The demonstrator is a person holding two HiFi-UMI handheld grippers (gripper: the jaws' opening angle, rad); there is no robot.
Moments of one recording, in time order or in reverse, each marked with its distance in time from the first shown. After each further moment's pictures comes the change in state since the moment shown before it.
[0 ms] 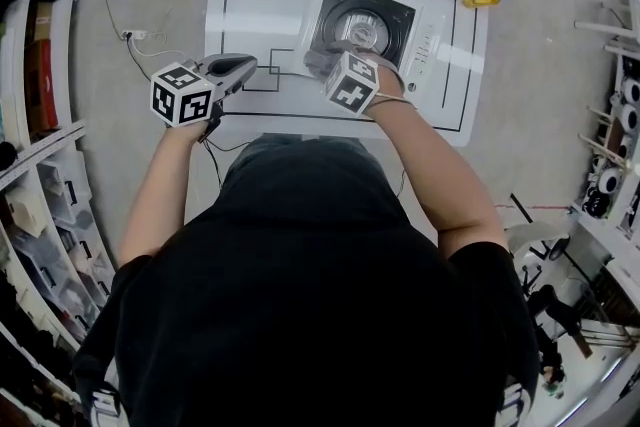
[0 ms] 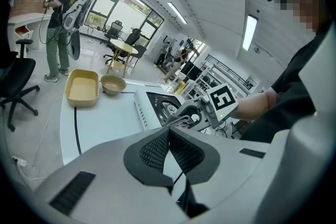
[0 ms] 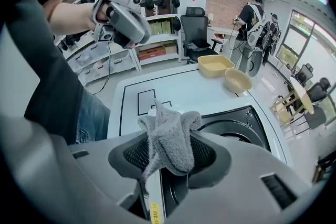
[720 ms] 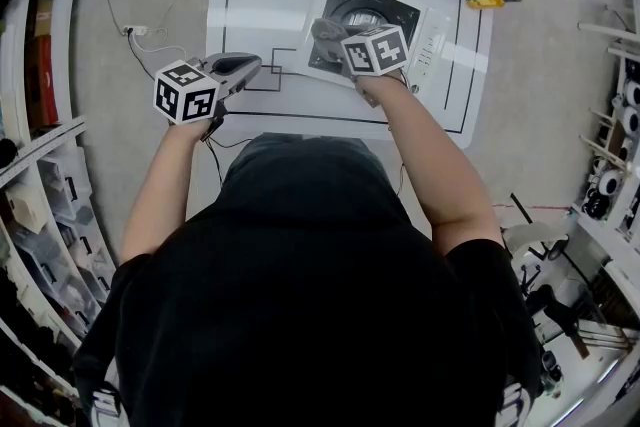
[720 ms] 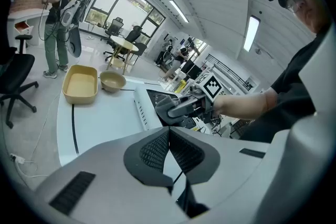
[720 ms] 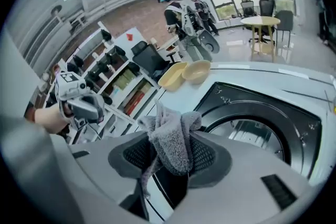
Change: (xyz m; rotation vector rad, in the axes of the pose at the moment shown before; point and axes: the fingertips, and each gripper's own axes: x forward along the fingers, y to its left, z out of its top) left arm 0.008 0.007 -0.001 -0.023 0.019 -0.013; right arm 0.002 -0.067 0.016 0.746 -0.328 0.135
